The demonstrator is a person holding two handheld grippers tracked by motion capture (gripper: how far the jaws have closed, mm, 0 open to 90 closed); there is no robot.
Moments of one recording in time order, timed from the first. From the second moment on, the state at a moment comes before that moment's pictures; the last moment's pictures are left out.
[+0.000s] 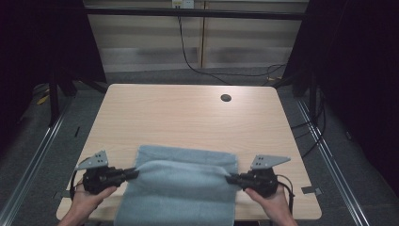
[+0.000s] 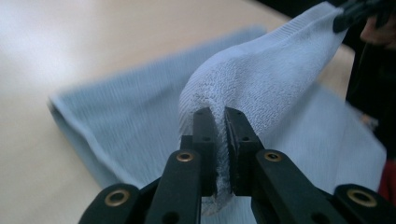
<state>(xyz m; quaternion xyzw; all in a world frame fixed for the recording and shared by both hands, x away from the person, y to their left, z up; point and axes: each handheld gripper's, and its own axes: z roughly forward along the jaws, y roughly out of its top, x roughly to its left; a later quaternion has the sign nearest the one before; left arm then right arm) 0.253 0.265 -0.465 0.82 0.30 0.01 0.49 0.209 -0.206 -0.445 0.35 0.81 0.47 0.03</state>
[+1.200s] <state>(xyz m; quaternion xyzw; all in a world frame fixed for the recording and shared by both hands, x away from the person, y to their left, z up) 0.404 0.206 -0.510 0.83 0.35 0.05 0.44 0.381 -0.215 -0.500 0.45 0.81 0.36 0.13</state>
